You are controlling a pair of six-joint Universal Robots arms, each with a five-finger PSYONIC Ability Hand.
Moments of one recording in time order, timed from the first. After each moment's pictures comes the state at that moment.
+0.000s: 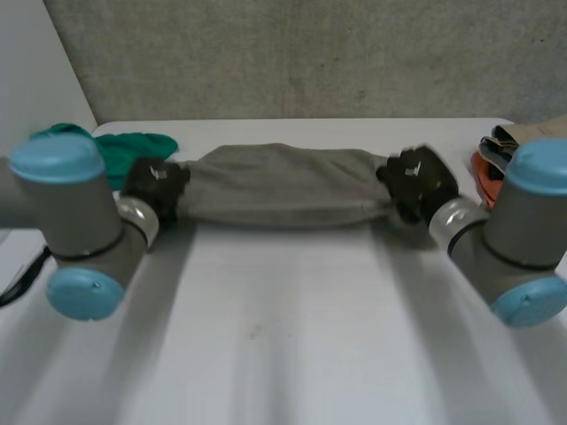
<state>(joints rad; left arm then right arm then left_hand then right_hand) 4.32 -2.13 -1.37 3.27 -1.64 3.64 1.92 -1.05 1.45 -0.24 1.36 2.56 1.17 1.20 1.19 1.20 0.98 1.12 1.17 1.19 1.20 0.99</state>
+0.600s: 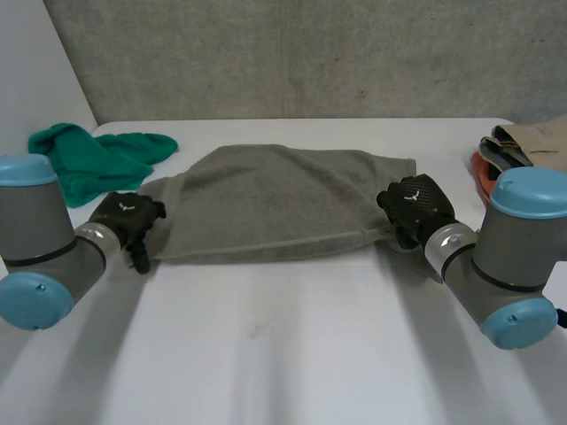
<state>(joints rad) 4.52 -2.14 -1.46 3.18 -1.48 3.63 1.93 -1.02 1.51 -0.26 1.41 2.61 0.34 0.34 0.34 0.34 0.17 1.12 1.18 1.19 1.20 1.00</state>
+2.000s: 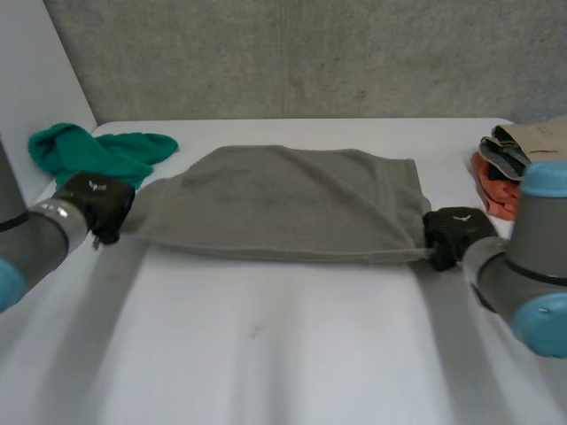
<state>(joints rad) 4.55 -1.93 -1.48 2.97 -1.49 3.74 1.84 -1.10 1.56 0.00 1.56 2.85 1.15 1.19 1.18 1.19 0.99 1.14 1.17 1.18 1.19 1.00</state>
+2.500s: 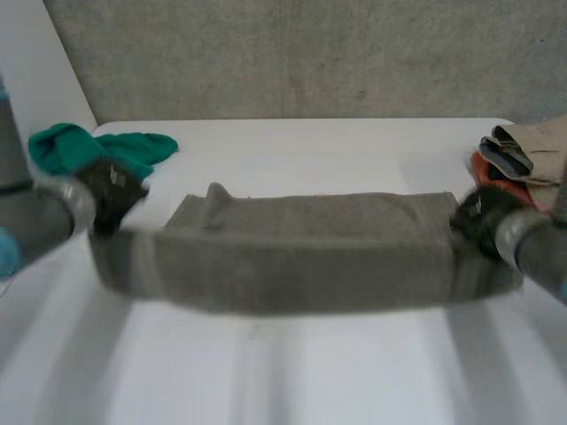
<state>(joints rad) 4.48 -1.99 -1.24 2.78 -1.50 4.07 1.78 -1.14 1.40 0.24 1.53 2.03 1.15 1.20 1.19 1.20 0.99 1.14 1.17 1.18 1.20 1.02</state>
